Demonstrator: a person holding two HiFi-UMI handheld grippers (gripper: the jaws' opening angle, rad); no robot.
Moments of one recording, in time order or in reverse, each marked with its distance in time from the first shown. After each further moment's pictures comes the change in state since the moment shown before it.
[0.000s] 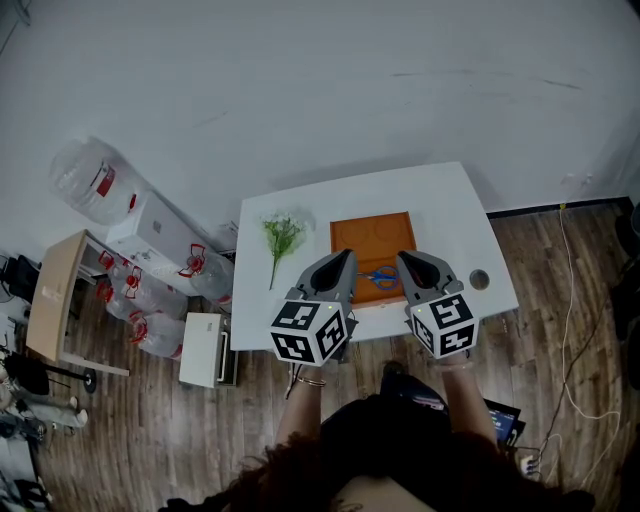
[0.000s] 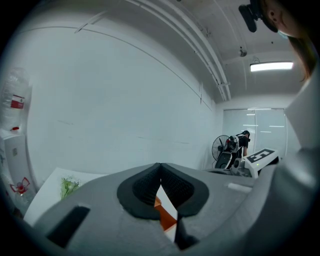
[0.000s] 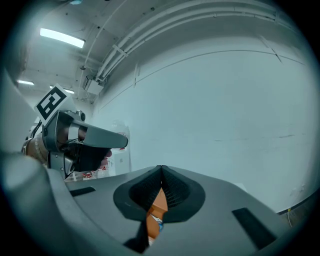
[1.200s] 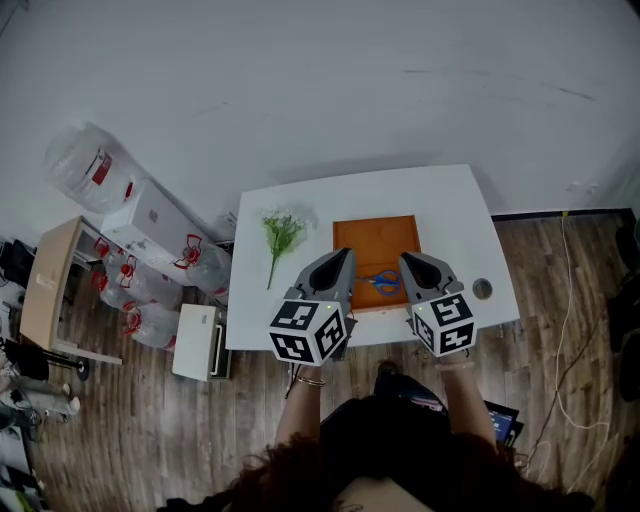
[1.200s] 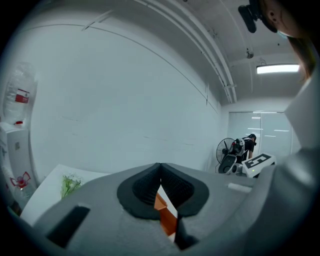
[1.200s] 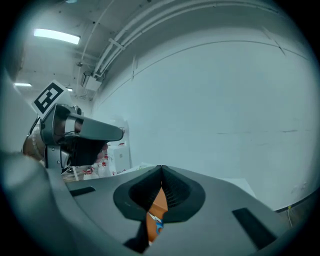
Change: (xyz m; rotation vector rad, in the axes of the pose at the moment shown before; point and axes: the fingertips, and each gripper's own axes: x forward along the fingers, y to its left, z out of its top) left arm 0.016 0.027 -0.003 -0.045 -0.008 0.037; right arm 0.032 -0.014 -0.020 0.014 0.067 0.014
